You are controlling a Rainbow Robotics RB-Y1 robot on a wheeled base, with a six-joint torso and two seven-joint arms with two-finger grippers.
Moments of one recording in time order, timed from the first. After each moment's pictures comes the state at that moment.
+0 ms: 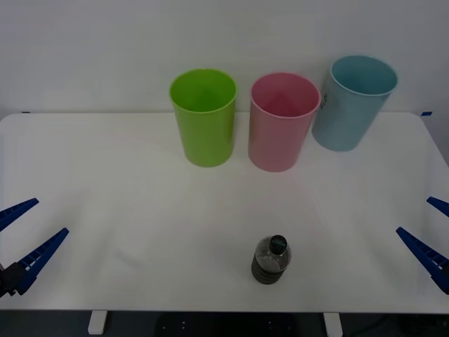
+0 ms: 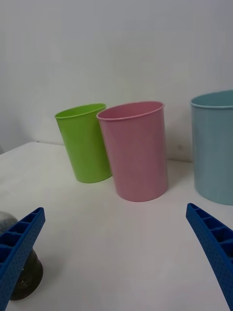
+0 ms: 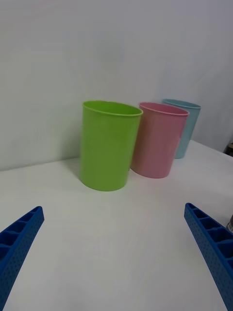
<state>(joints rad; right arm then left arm) 0.35 -0.40 -0.52 -1.66 0.96 -1.22 0.00 0.35 0.40 0.52 -1.66 -0.96 -1.22 0.00</state>
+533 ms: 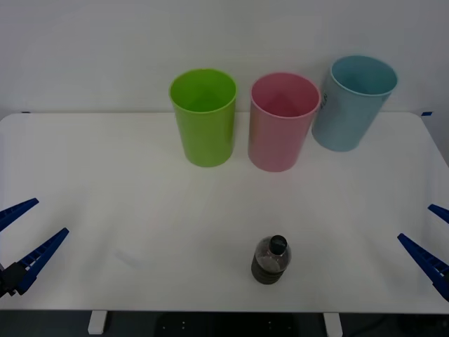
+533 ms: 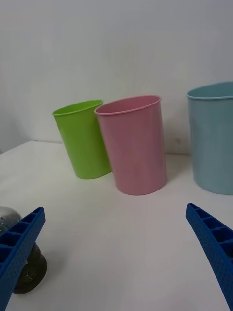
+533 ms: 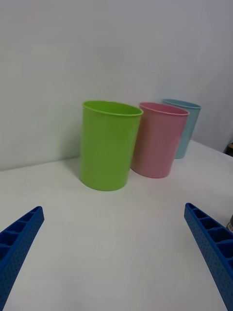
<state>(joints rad) 0.38 -0.40 -0.52 -1.66 0.95 -1.21 0.00 0.35 0.40 0.52 -1.66 -0.96 -1.22 0.00</state>
